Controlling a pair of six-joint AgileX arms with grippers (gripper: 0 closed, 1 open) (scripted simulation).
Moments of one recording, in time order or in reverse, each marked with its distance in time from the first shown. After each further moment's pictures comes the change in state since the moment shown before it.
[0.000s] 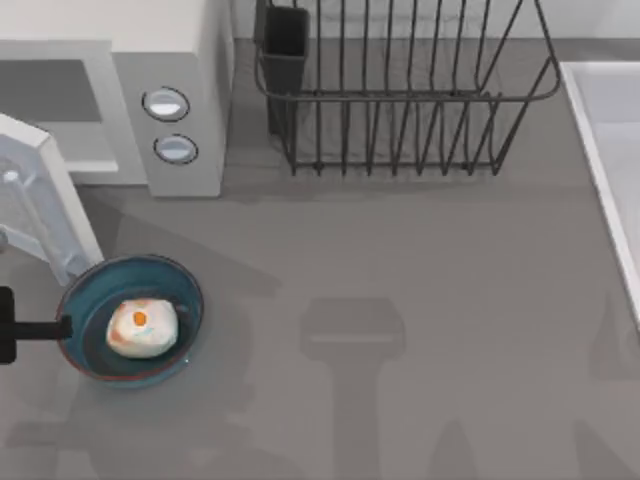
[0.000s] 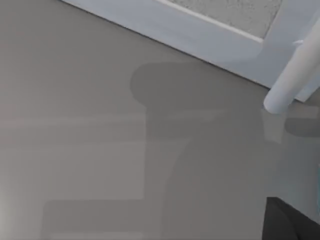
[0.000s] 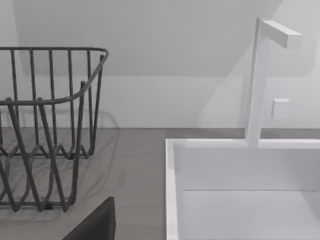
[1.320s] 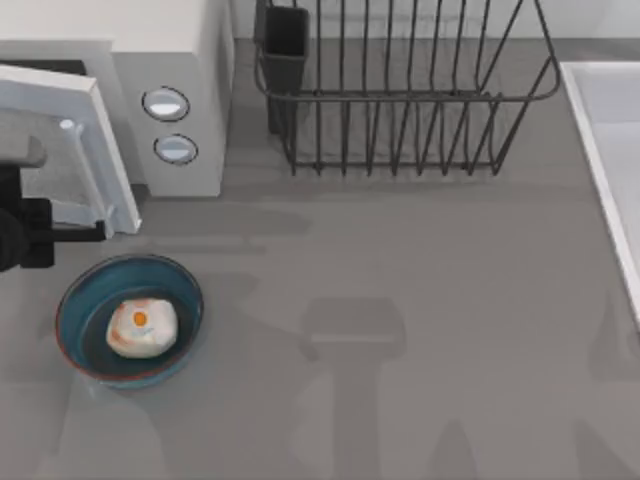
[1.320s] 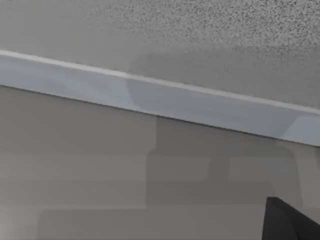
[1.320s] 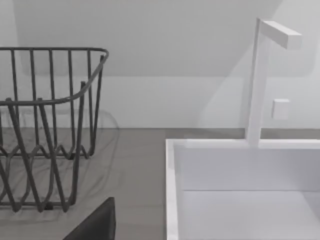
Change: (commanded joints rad) left arm -0.050 0.496 0.292 0.215 -0.038 -0.041; right arm 0.000 0.000 0.000 0.000 0.000 0.000
